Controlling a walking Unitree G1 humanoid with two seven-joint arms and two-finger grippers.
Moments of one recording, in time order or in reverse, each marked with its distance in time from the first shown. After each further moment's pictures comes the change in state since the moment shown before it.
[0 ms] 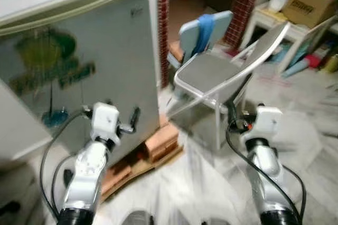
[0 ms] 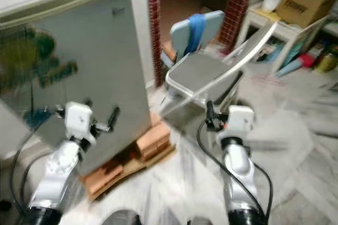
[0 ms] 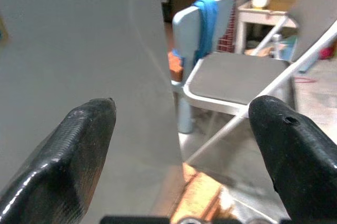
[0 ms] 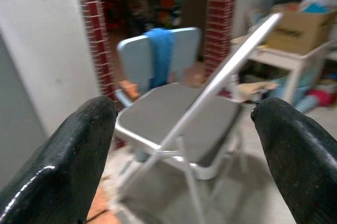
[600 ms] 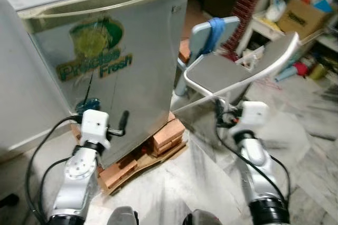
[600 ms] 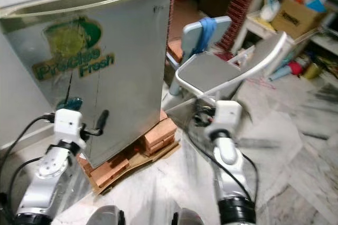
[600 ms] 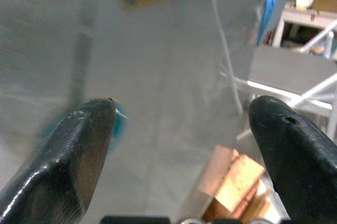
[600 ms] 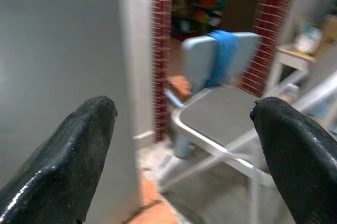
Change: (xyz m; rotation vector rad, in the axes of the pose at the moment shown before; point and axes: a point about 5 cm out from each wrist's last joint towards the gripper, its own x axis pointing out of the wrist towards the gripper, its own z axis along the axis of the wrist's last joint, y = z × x) left arm -0.016 0.017 -0.008 -0.009 0.032 0.104; right arm 0.014 0.029 0.002 0.014 0.002 0.146
